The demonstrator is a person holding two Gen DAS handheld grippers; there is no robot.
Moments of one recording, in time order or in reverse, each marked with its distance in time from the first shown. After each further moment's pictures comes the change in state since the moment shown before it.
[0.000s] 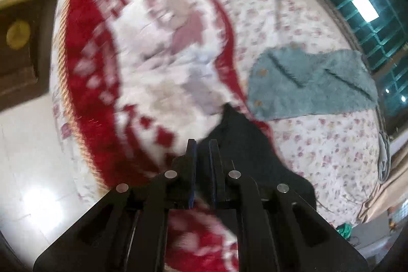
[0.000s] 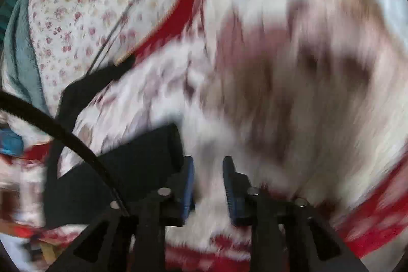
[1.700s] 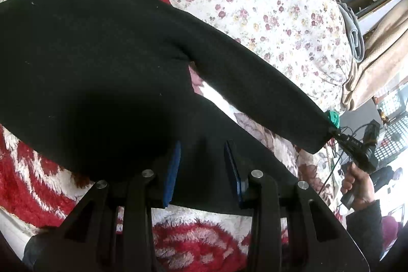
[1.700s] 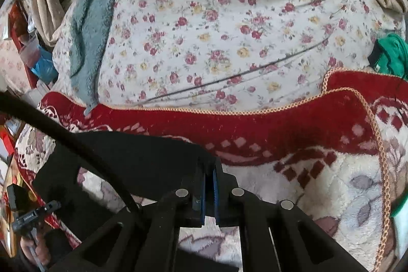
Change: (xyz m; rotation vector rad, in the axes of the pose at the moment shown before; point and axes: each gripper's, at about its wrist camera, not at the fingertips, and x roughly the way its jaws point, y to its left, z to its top) left arm 0.093 -0.150 -0.189 0.318 0.483 -0.239; right arm 0.011 0.136 0.109 -0.532 -0.110 0.196
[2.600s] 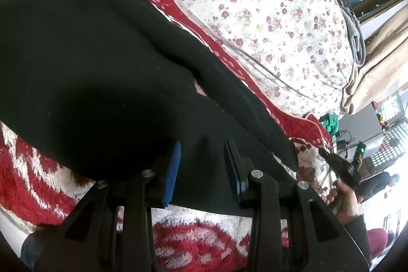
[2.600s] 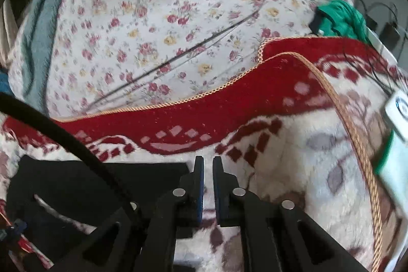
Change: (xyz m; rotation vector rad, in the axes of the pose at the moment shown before) left arm 0.003 0.004 0.003 -0.028 0.008 -0.005; right arm -0.002 -0.050 -0.039 0.166 -0.030 -0.242
